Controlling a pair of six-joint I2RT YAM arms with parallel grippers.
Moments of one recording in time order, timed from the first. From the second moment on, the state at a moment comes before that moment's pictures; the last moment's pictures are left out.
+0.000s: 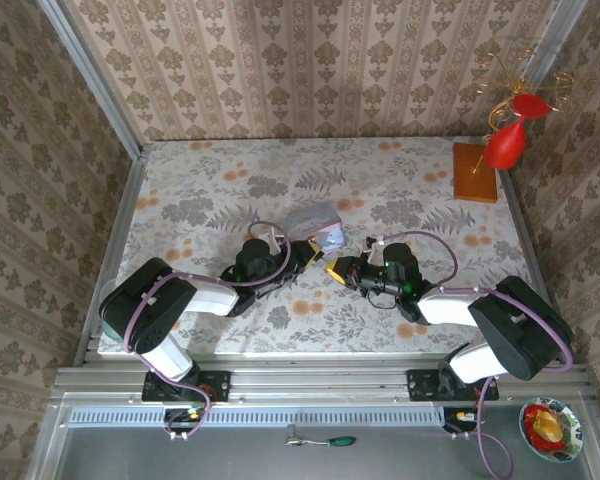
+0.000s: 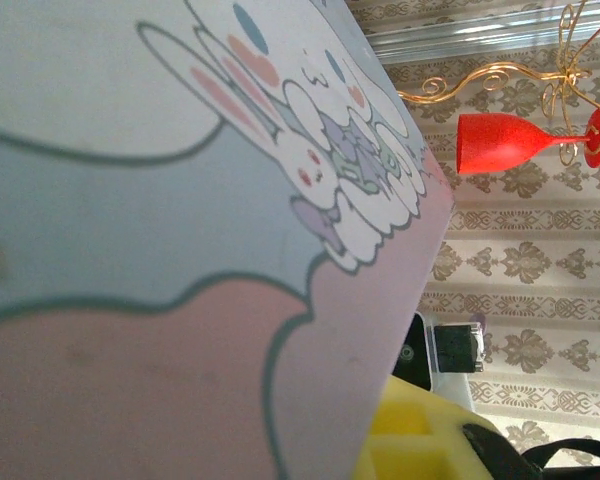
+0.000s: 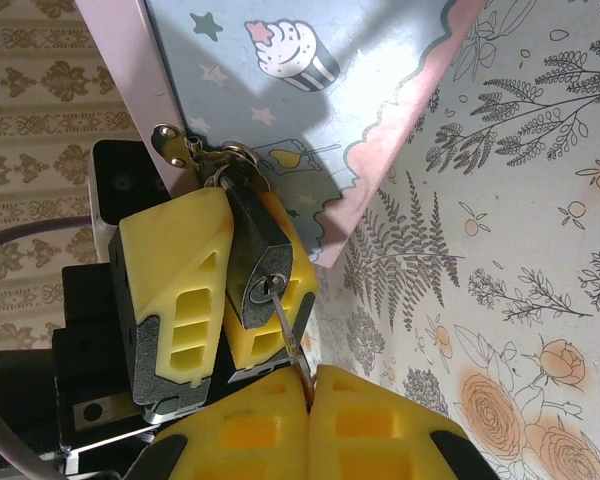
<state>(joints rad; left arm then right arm) -0.76 1.62 0.49 0.91 0.30 -1.38 0.53 1.43 0.36 0.75 -0.49 1.37</state>
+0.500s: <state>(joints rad) -0.76 1.64 0.49 0.95 0.30 -1.38 0.52 1.46 0.36 0.80 -0.51 1.41</state>
